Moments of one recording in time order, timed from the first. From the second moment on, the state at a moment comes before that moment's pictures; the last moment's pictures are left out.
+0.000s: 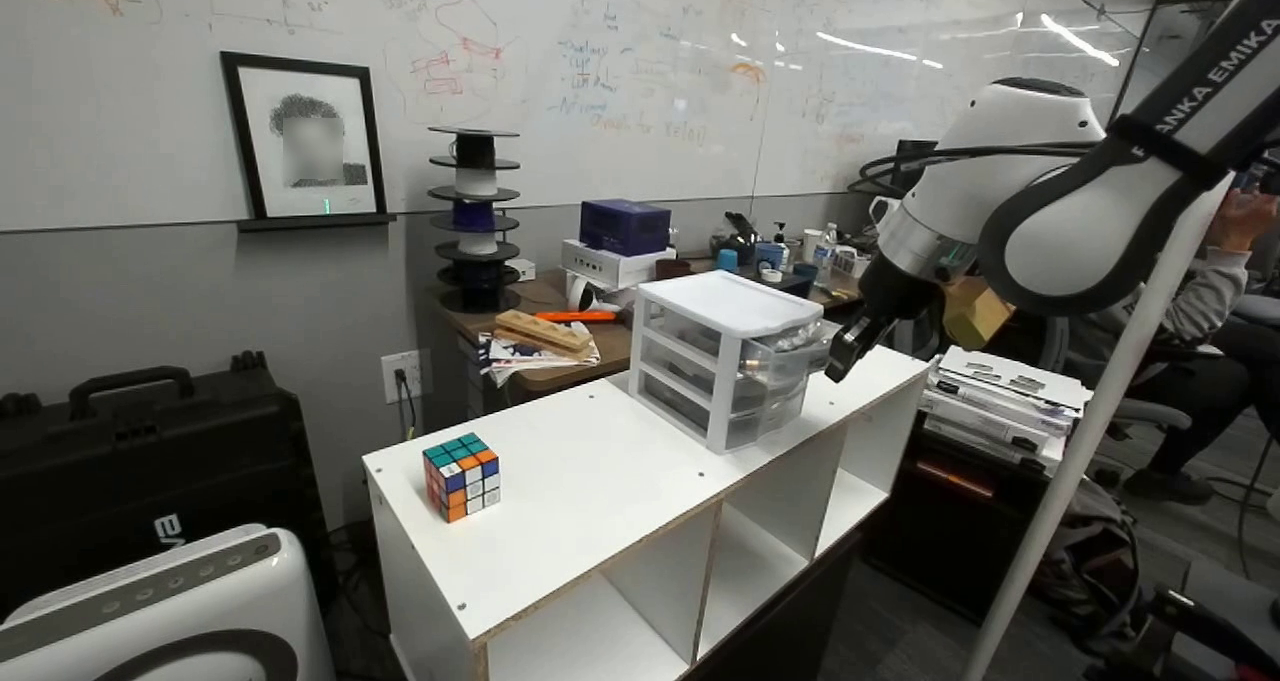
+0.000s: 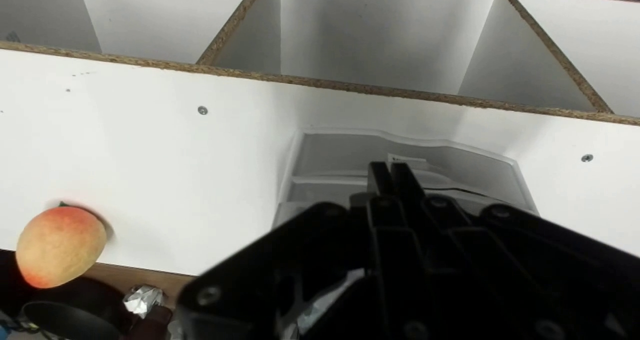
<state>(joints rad) -0.01 0.19 -0.09 -2.48 -0.31 3.05 0.05</state>
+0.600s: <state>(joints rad) 0.00 0.21 -0.09 -2.26 -0.25 2.80 0.10</state>
